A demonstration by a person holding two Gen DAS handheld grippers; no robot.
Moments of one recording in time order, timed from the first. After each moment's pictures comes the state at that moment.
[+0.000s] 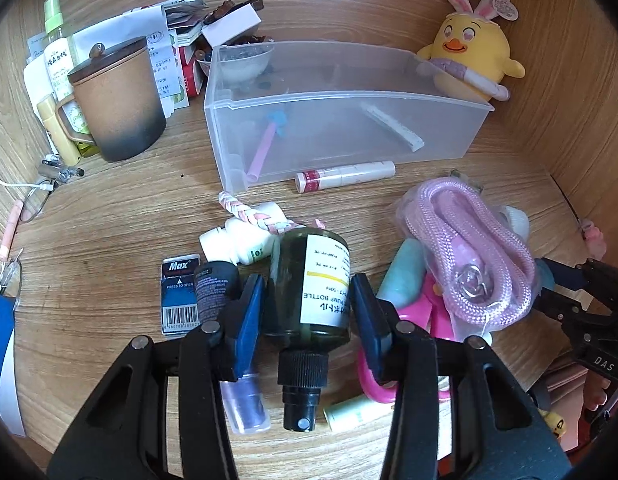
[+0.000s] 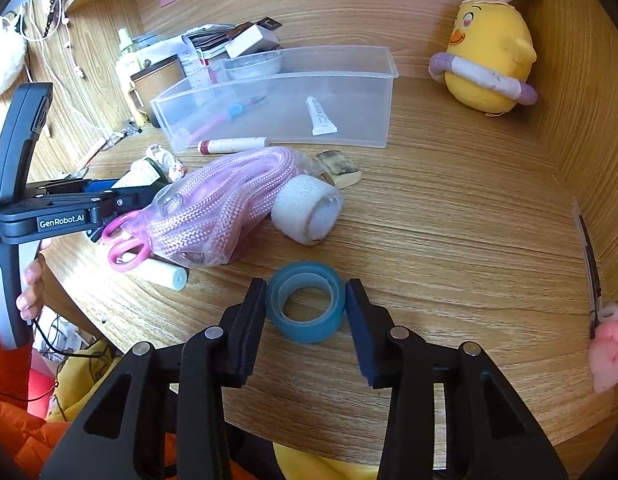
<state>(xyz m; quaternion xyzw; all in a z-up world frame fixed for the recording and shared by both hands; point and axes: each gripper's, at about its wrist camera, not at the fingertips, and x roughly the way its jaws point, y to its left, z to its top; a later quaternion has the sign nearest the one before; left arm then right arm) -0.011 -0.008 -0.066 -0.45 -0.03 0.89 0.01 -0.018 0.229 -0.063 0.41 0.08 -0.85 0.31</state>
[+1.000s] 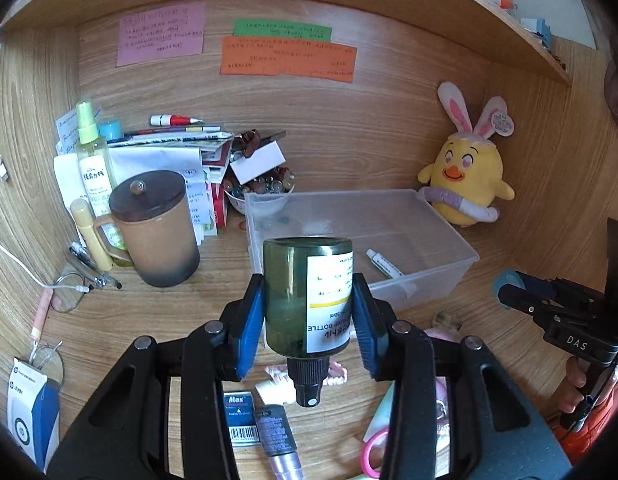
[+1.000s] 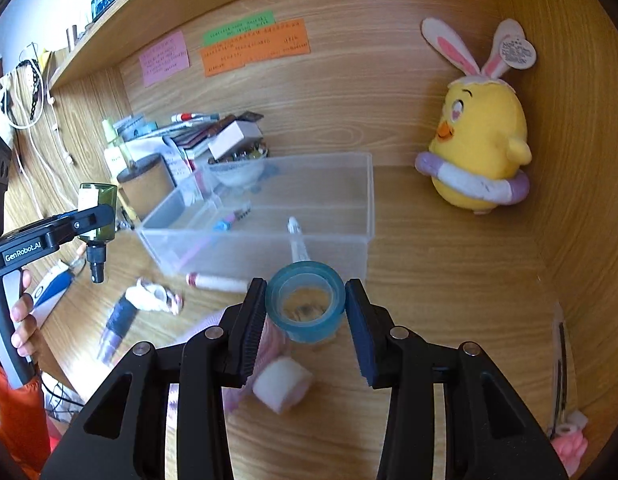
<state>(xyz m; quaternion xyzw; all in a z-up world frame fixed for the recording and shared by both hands) -0.031 -0.043 0.033 -0.30 -0.06 0.95 0.00 -0.084 0.208 0.014 0.32 0.03 -0.89 0.31</state>
